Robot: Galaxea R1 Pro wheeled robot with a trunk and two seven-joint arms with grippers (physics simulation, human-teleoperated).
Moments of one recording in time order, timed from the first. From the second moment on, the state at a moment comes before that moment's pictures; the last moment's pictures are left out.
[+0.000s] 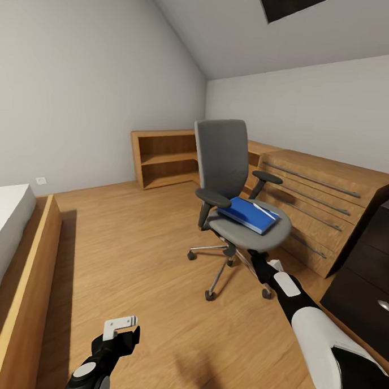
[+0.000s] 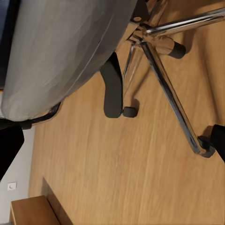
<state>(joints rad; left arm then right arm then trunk) -0.01 -0.17 0.02 -1.47 0.03 0.48 0.16 -0.88 -0.03 -0.25 -0.39 -0.93 0.24 0.02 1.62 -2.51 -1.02</state>
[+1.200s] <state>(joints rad) -0.01 -0.17 0.02 -1.47 0.03 0.48 0.16 -0.88 -0.03 -0.25 -0.39 -0.93 0.24 0.02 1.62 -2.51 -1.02</state>
